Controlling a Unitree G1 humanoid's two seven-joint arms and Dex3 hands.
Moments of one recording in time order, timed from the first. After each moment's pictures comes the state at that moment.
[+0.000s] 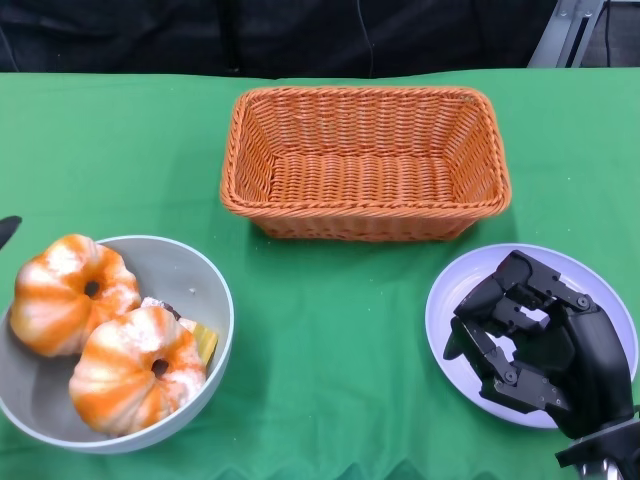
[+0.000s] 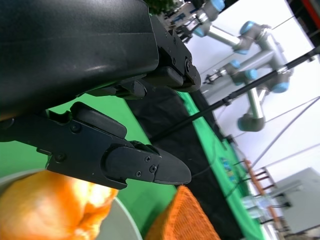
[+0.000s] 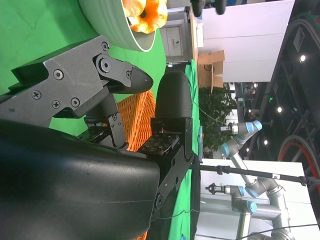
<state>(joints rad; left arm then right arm) -0.37 0.40 0.35 0.82 -0.06 -0.71 -0.23 0.00 0.06 0.01 0.17 0.25 -0.45 0.39</state>
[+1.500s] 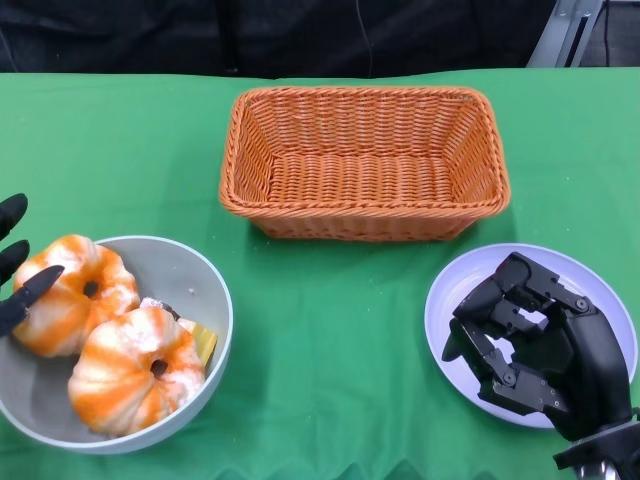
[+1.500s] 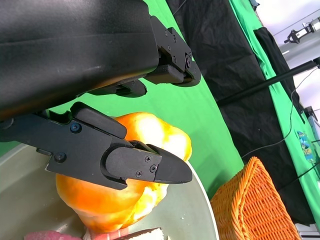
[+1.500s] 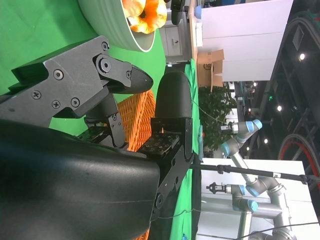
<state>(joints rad) -0.43 0.40 0.23 1.03 -0.04 -0.56 -0.23 0.01 0.06 0.01 0.17 0.25 -0.45 0.39</state>
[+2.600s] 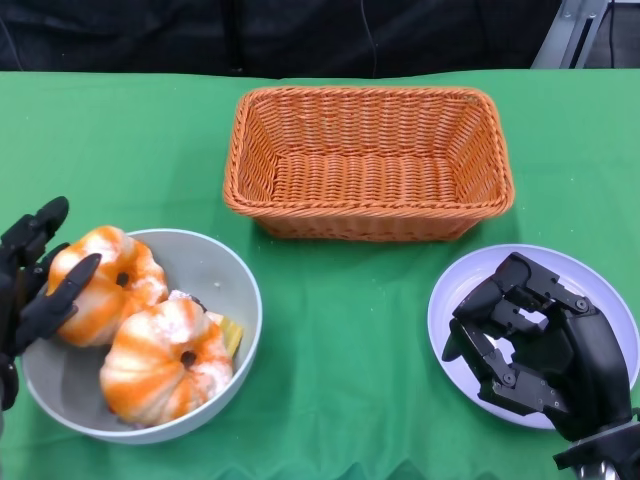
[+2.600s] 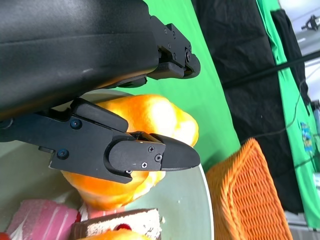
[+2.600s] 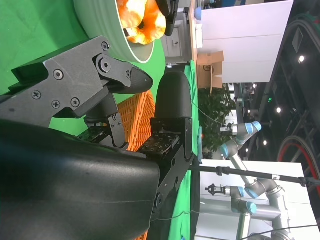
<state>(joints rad) -0.38 0.29 0.19 0.82 -0.08 -0.34 -0.21 0.01 0.06 0.01 0.18 0.25 -0.46 0.39</state>
